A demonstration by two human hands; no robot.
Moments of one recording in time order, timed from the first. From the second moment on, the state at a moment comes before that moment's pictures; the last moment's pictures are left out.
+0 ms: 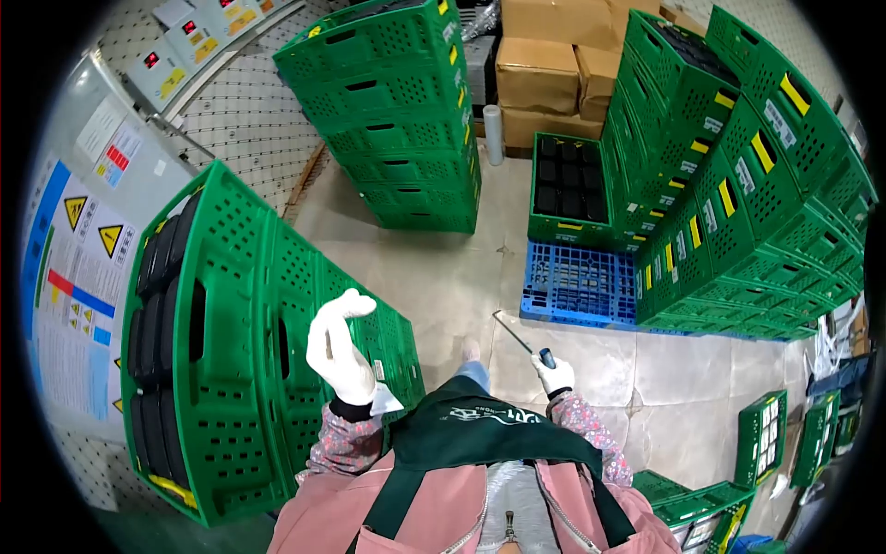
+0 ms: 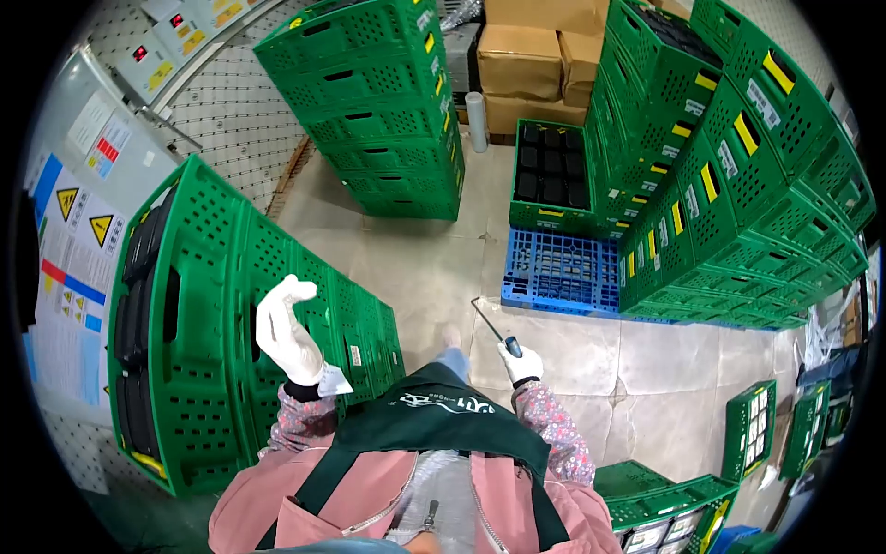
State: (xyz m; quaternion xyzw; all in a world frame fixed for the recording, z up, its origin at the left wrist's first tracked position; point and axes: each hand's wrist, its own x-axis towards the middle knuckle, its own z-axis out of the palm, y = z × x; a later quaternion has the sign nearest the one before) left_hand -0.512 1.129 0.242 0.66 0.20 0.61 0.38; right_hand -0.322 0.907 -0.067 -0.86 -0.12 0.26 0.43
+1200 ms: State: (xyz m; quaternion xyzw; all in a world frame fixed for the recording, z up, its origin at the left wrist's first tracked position) left_hand 0.027 1.652 0.331 0.85 0.15 0.50 -0.02; right_hand 0.163 1.546 -0.077 -0.58 -0.78 0.18 -0.16
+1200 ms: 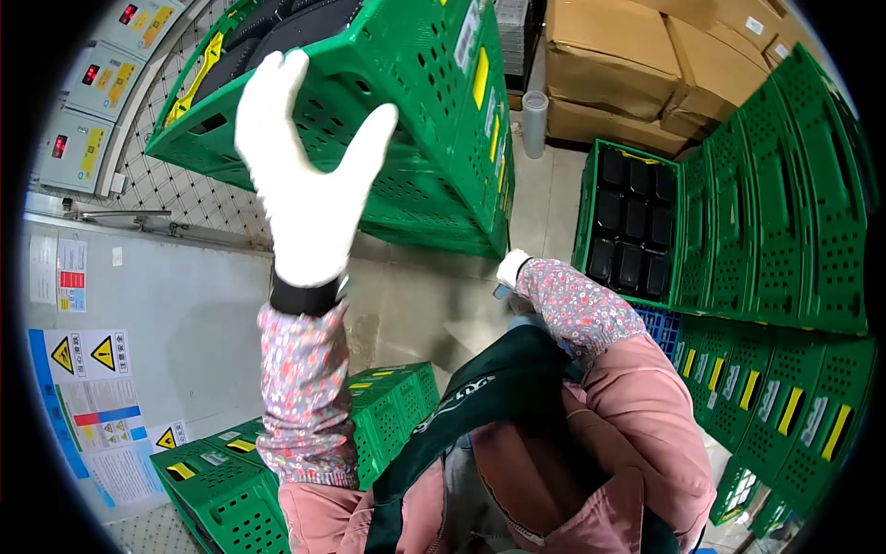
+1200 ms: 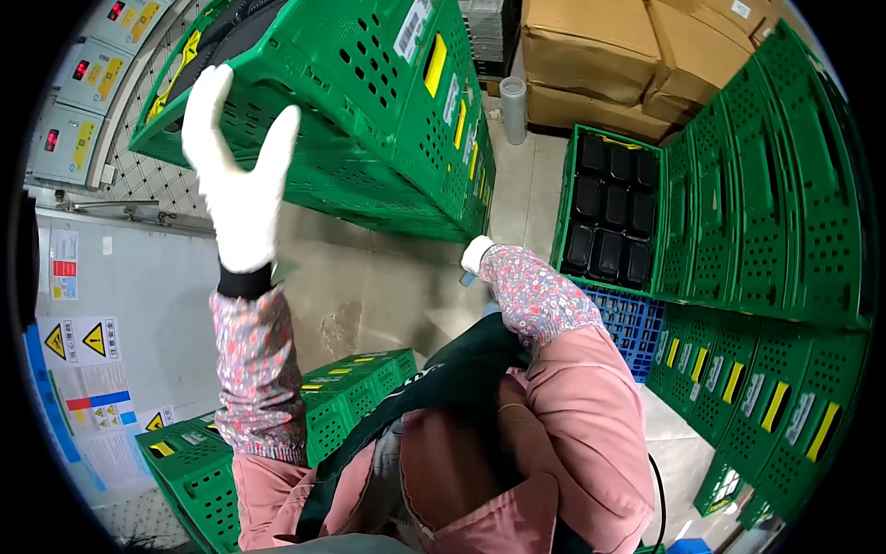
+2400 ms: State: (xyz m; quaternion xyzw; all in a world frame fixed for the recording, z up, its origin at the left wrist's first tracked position) left_hand -0.427 1.684 0.319 0.72 0.21 0.65 0.12; right_hand -0.196 1.481 -0.134 -0.53 -0.75 0.37 0.11
